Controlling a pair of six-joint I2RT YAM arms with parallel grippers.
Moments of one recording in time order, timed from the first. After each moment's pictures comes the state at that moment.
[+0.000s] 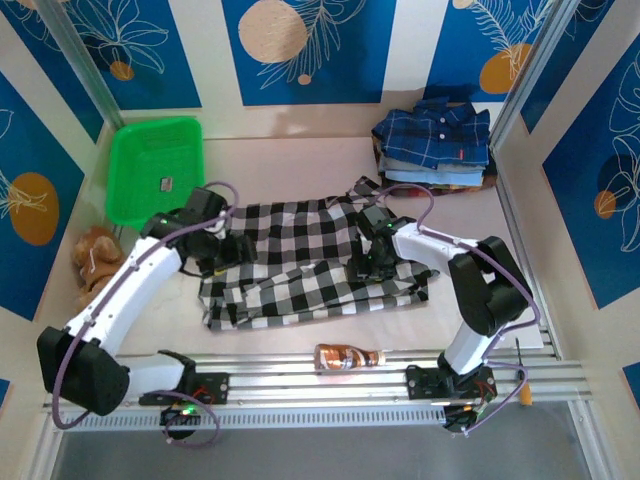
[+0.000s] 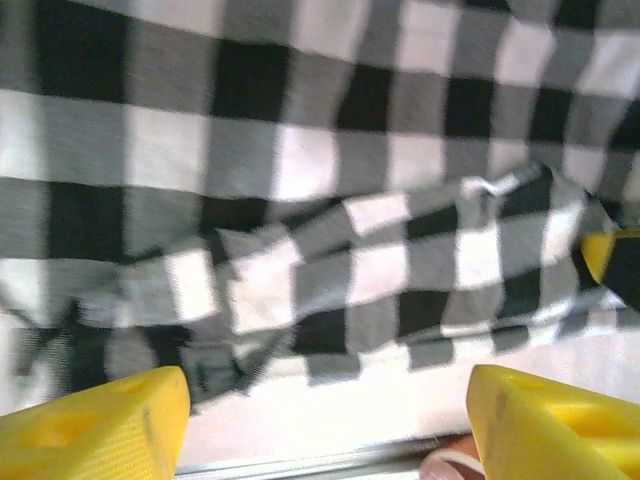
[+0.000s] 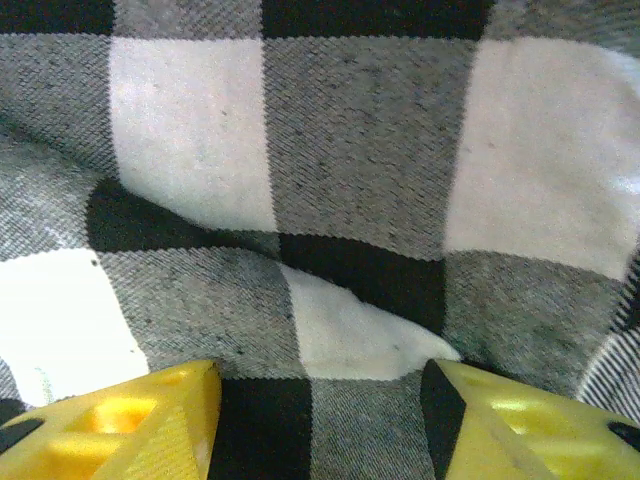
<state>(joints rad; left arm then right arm) -0.40 1.24 1.11 -1.06 0.21 -0.64 0.52 1.68 1.00 -0.71 -0.15 0.41</state>
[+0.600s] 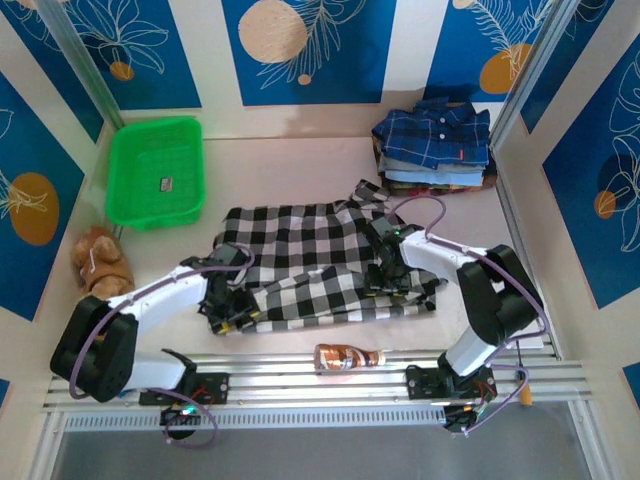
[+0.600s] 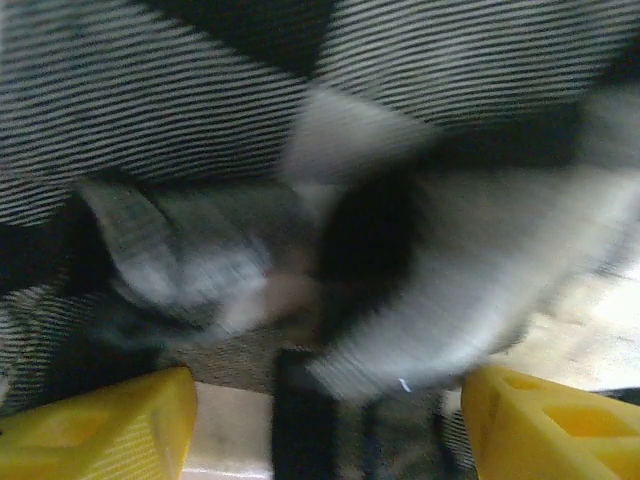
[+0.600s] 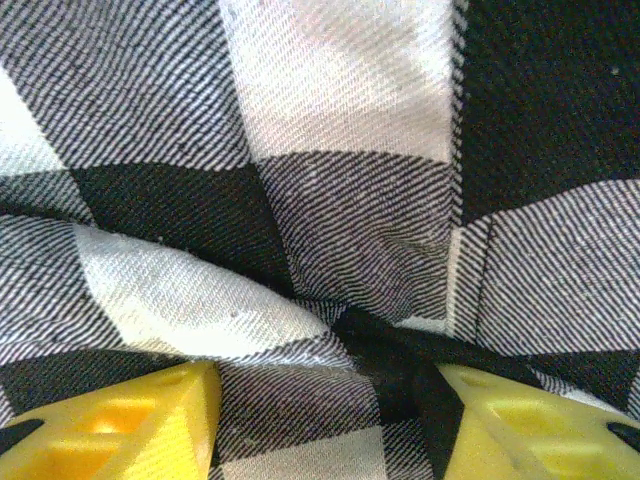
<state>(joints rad) -0.48 1.30 0.61 -0.82 0.16 -0.93 0.51 1.60 0.89 -0.85 -0.05 0.53</state>
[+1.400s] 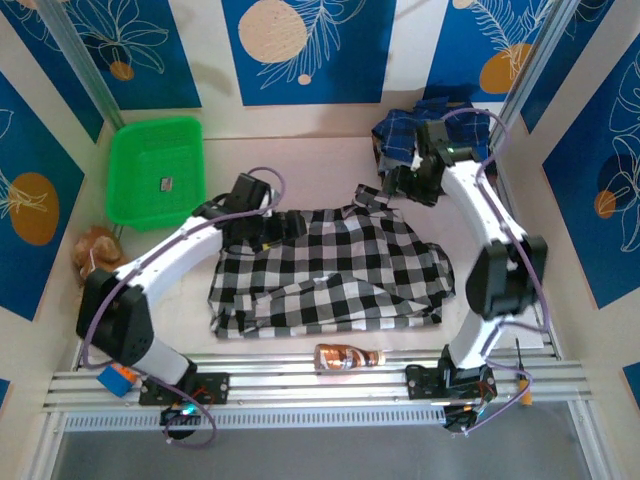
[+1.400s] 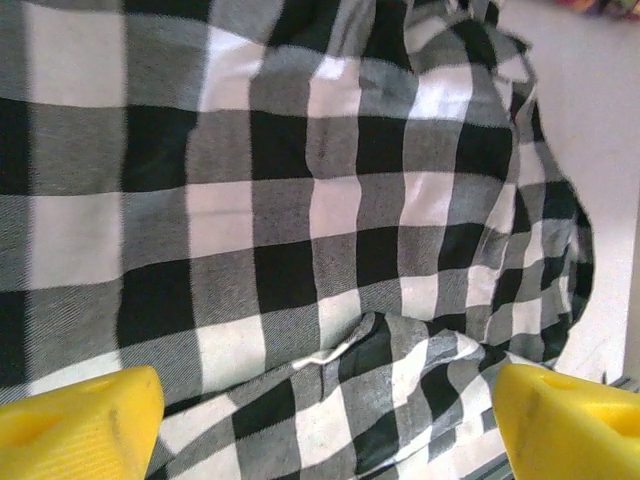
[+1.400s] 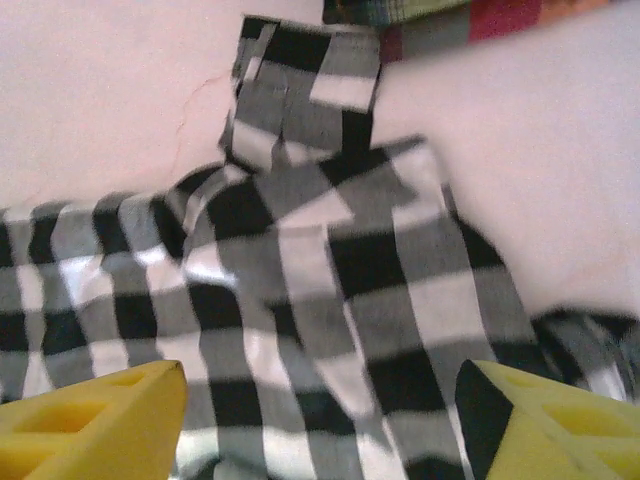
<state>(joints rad) -0.53 1.54 1.19 -0.61 0.32 -0.69 0.16 1.79 1.67 -1.02 -0.13 0.39</state>
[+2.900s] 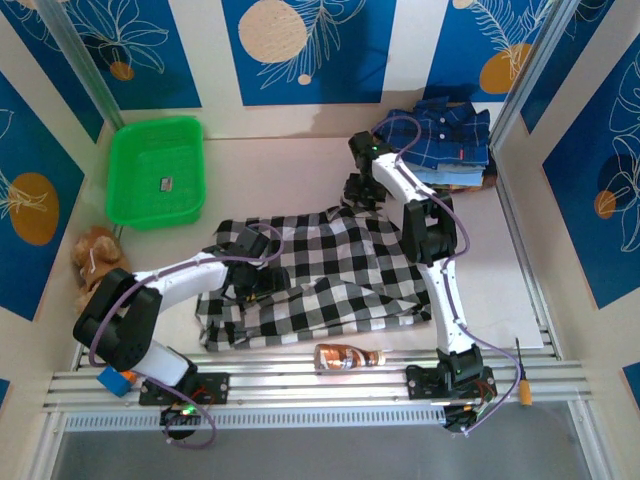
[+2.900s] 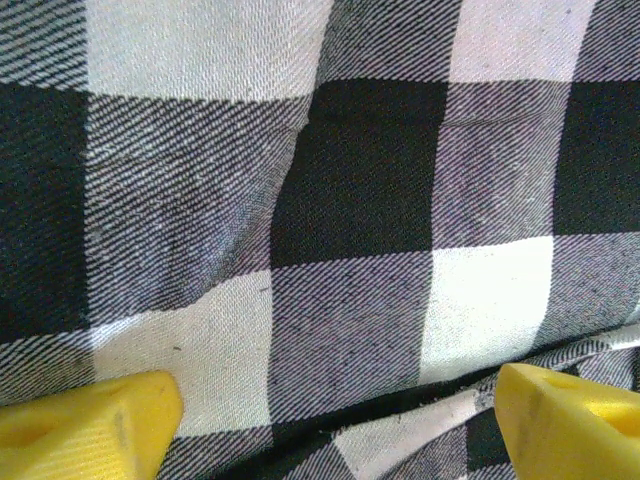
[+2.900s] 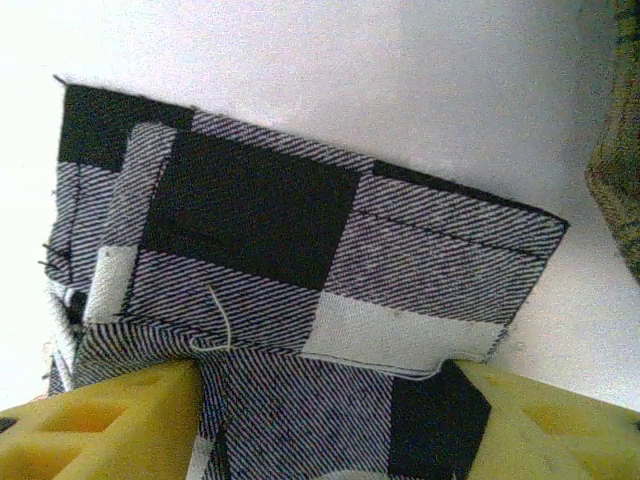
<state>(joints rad) -0.56 1.50 0.76 -0.50 0.18 -0.74 0.33 2.52 2.26 -1.05 0.09 0.42</state>
